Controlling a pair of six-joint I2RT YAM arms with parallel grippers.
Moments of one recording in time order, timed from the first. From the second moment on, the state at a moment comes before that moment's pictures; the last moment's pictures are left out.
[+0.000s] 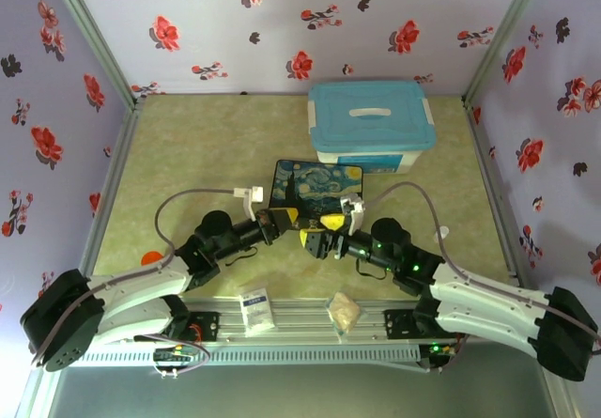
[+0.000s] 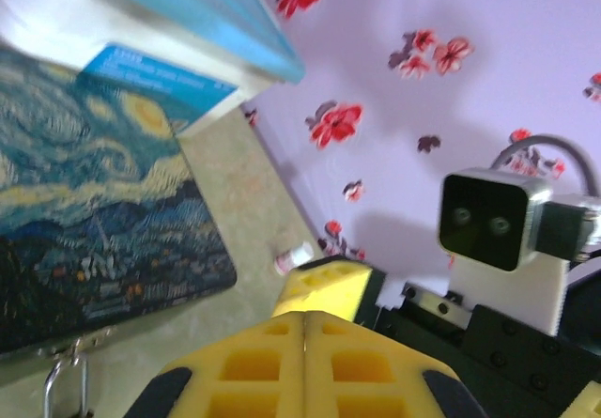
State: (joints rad) left arm -0.88 1.05 0.34 0.71 0.20 -0.91; right arm 0.96 0.86 0.36 0.35 -0.14 0.69
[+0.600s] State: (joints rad) left arm -0.88 0.93 0.31 0.87 0.11 -0.91; right arm 0.89 1.21 0.40 0.92 -0.33 0.95
